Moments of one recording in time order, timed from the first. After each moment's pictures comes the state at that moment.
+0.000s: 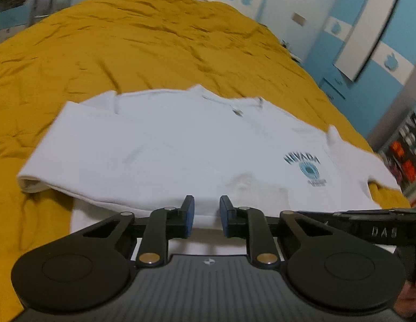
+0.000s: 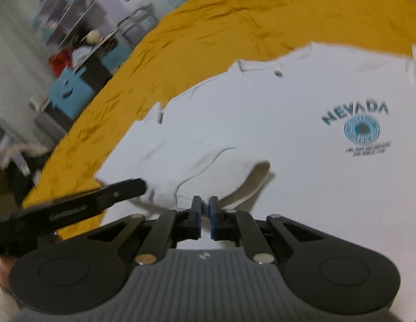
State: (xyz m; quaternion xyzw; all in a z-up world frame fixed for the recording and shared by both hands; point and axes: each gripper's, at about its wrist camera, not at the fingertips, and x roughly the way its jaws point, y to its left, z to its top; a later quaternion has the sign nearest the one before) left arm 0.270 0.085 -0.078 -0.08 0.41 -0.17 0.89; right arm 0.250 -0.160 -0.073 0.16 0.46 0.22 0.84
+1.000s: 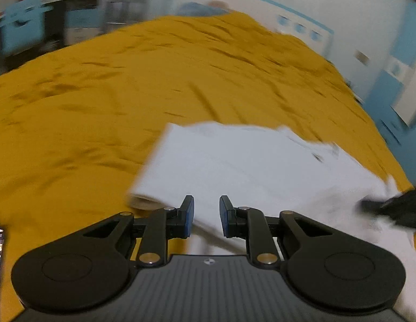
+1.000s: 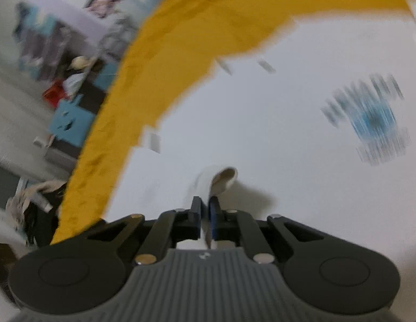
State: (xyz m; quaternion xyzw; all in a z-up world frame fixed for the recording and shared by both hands) left arm 0.262 0.181 -0.059 -0.13 0.37 0.00 0.92; right arm 0.331 -0.170 -0.051 0.27 0.46 0.22 0.81
